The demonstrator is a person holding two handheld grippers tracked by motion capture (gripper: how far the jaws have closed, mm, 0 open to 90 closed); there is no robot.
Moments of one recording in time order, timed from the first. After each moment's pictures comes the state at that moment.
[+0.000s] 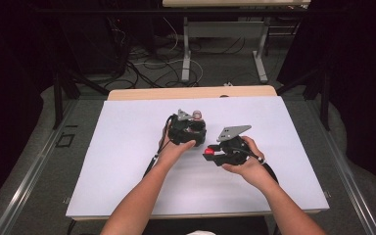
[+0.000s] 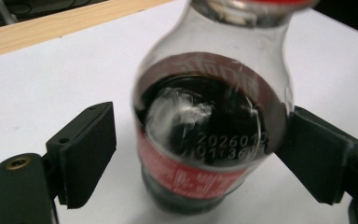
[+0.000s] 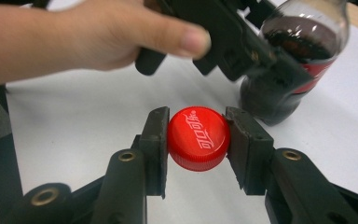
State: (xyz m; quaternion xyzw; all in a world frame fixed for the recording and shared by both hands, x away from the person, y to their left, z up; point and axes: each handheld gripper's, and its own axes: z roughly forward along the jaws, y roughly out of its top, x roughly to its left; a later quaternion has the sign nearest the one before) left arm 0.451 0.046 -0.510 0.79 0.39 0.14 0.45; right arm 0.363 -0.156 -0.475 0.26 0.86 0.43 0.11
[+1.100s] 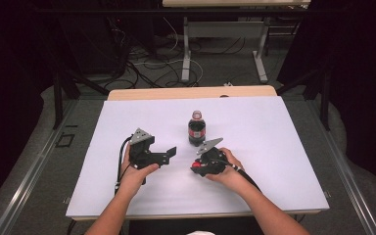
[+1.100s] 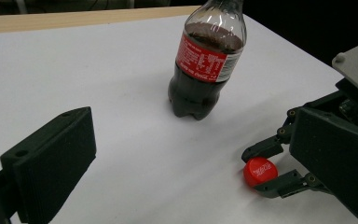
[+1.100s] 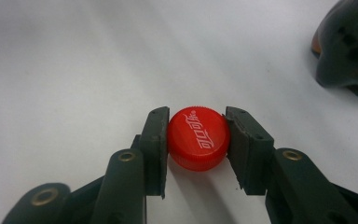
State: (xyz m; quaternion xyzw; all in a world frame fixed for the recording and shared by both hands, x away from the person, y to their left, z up) left arm 0.363 0.142 -0.499 0.74 0.43 0.13 0.50; right arm 0.378 -0.112 -0.553 0.26 0.89 0.36 0.07
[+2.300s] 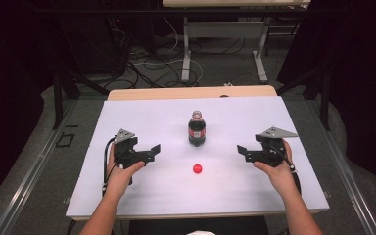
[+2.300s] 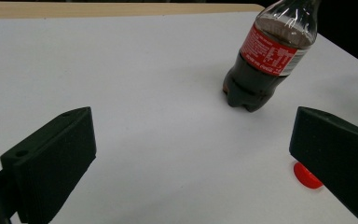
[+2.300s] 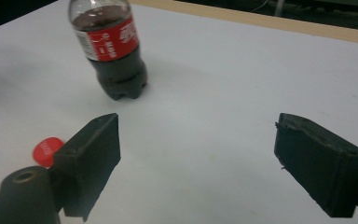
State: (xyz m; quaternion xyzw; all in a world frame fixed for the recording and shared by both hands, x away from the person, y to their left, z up) left arm 0.366 0.188 -0.503 0.72 0.48 0.16 0.47; right arm 0.361 -0.267 -0.500 0.45 0.74 0.46 0.22
